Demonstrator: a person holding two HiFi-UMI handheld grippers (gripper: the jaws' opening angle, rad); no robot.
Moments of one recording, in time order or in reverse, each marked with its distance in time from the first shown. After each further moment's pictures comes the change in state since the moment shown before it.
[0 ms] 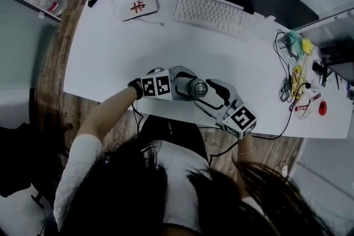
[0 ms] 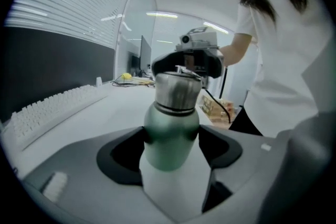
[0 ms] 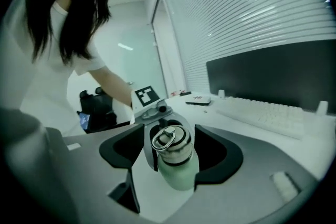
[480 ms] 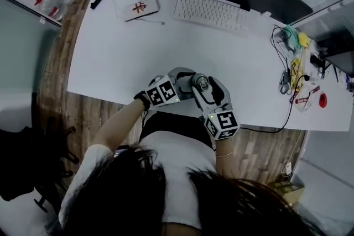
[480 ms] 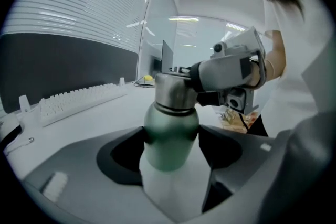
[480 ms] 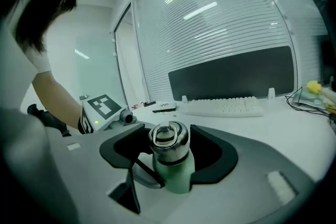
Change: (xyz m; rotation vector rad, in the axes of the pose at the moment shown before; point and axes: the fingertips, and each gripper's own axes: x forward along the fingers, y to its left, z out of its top) left arm 0.000 0.000 0.000 -0.133 -0.045 0.262; right arm 0.001 -0.010 -0.012 0.180 -0.160 -0.478
